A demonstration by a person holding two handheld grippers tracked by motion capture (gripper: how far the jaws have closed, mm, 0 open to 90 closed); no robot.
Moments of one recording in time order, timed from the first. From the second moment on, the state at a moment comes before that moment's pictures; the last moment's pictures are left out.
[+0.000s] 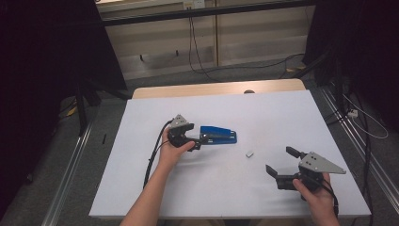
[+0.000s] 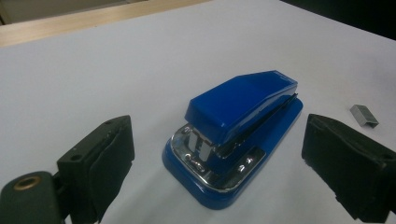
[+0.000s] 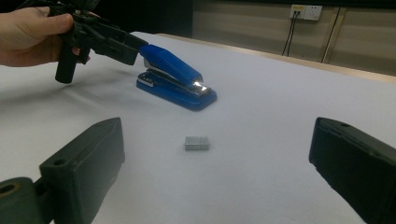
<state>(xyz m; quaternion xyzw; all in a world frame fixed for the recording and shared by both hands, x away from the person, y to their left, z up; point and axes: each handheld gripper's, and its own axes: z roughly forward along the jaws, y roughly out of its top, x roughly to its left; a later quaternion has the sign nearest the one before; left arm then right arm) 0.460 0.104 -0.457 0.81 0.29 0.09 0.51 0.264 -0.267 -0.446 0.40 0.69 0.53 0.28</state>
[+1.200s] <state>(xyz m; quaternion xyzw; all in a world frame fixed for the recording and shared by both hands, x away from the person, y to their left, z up) 0.473 0.084 -0.451 0.85 0.28 0.04 0.45 0.286 -0.253 -0.444 0.39 0.72 0.51 0.27</state>
